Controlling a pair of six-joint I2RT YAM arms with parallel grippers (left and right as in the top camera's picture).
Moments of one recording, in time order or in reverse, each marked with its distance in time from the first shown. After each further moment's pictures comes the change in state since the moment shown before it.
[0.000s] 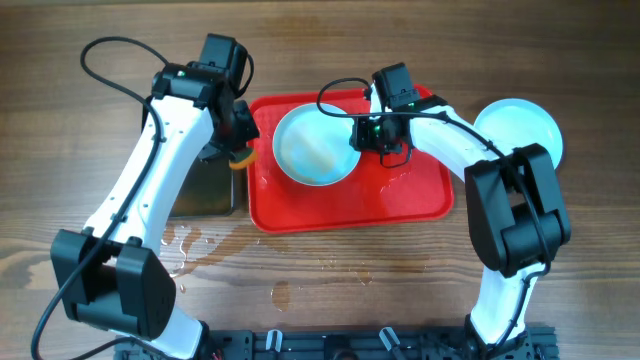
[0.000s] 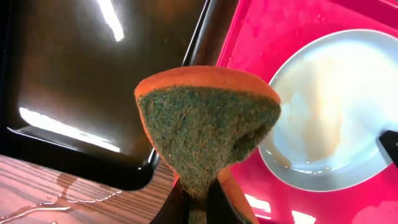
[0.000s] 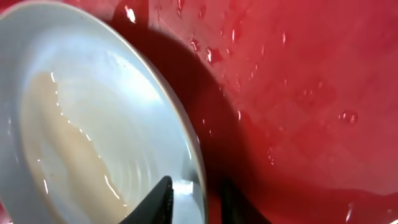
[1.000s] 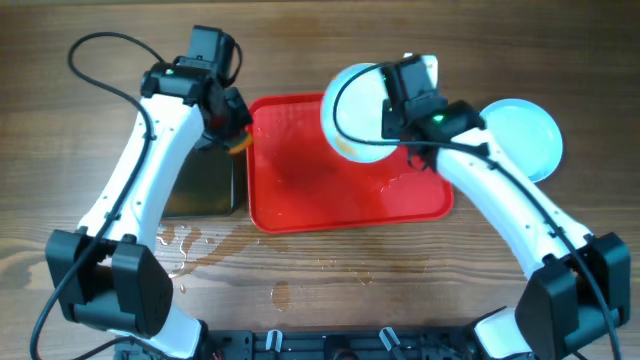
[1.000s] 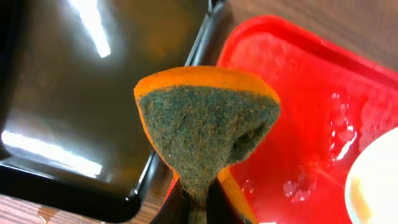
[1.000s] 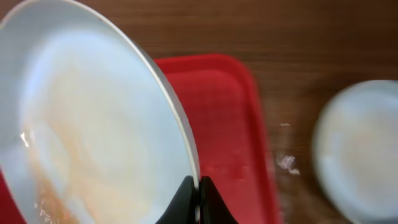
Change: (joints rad) left arm 0.051 0.002 0.000 0.111 0.011 0.000; right arm 0.101 -0.395 -0.019 -0.218 0.705 -0.064
